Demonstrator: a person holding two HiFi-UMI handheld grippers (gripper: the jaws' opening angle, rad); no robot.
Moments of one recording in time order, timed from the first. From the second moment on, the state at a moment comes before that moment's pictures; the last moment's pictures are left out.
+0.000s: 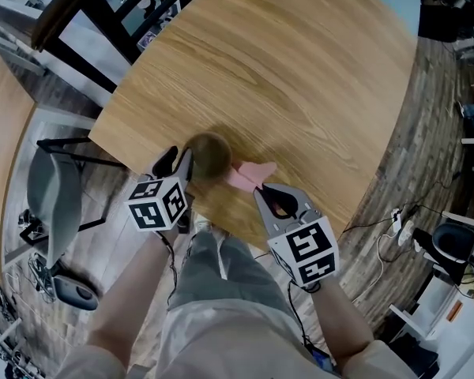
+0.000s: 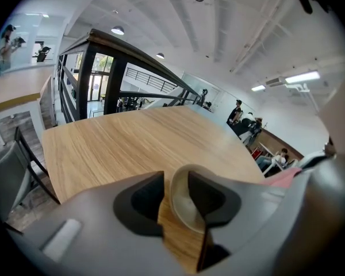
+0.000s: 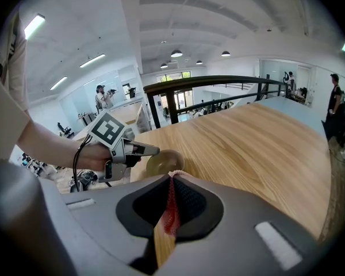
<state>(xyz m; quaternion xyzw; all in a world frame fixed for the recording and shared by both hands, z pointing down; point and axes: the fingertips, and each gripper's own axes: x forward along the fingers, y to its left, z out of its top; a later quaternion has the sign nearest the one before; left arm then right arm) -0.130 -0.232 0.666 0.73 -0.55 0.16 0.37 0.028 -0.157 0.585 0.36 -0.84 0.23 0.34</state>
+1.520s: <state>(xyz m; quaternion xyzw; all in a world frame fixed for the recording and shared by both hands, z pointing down) -0.125 -0.177 0.357 0.82 -0.55 0.04 0.18 0.018 -0.157 0.322 0.46 -0.87 0.02 0.18</state>
